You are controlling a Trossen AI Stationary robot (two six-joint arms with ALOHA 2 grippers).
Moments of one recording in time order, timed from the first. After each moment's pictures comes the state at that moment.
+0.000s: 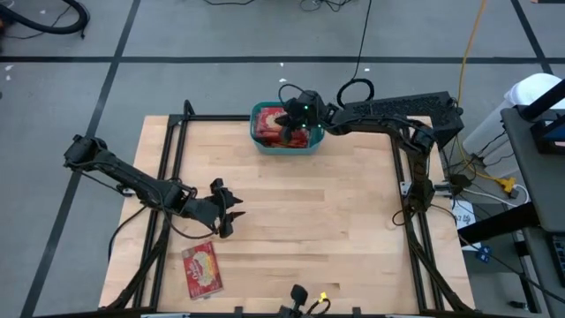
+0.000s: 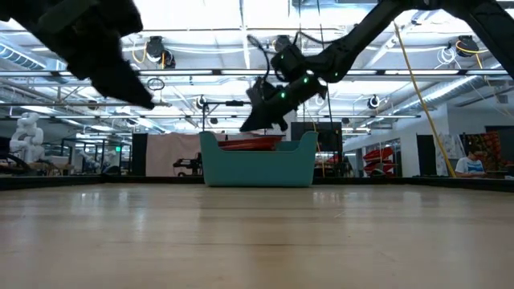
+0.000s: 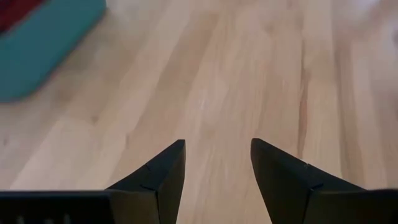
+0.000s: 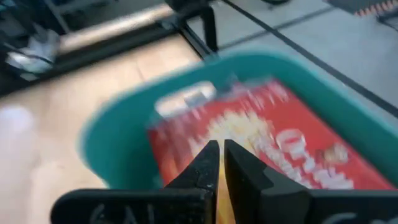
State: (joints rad) left arm -0.40 1.13 0.57 -0.20 -0.47 -0.47; right arm -0.55 1.96 1.32 0.15 -0.20 0.06
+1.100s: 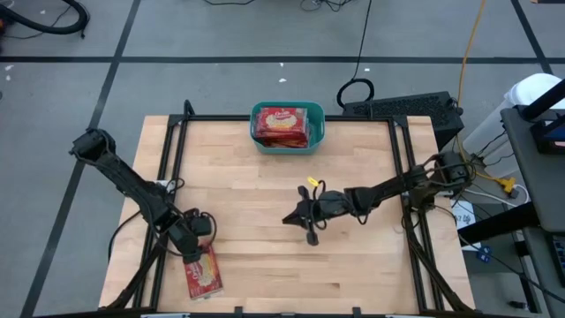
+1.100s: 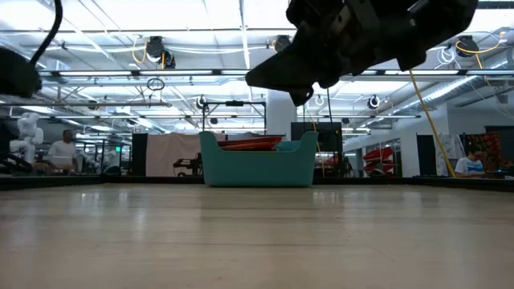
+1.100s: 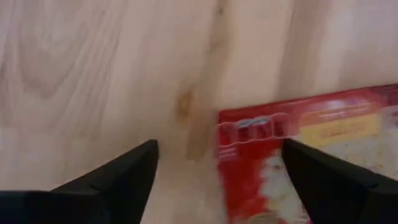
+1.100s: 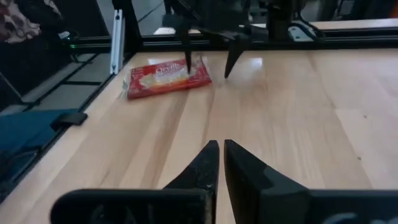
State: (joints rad) left arm -0.77 1.14 0.43 -0.45 -0.08 -0.98; right arm 0.18 1.68 0.75 0.60 -0.03 0.13
